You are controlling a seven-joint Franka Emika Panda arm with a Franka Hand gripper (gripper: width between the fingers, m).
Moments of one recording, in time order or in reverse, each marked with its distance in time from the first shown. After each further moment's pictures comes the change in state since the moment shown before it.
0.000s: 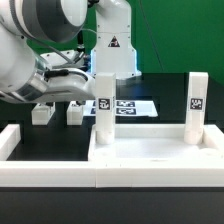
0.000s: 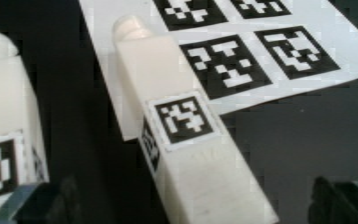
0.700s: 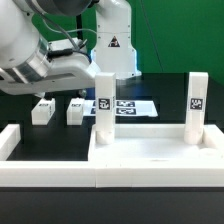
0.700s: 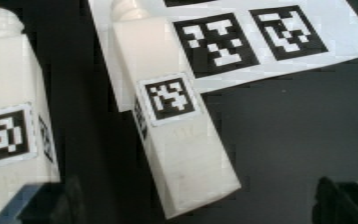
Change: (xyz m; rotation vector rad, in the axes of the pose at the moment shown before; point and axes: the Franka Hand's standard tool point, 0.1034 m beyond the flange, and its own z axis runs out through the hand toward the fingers) arm -0.007 -0.009 -0.021 -0.027 0.140 -0.047
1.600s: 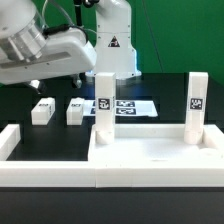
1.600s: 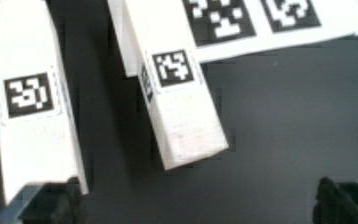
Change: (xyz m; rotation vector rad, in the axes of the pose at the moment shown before) arm -0.003 -0.001 -0.027 -0.004 0.127 -0.058
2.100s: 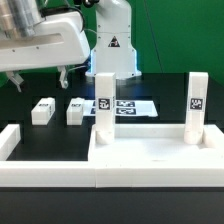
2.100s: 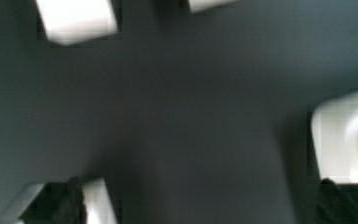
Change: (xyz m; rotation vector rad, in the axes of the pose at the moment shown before) arm 0.009 0.007 -0.017 -0.046 0.339 -0.017
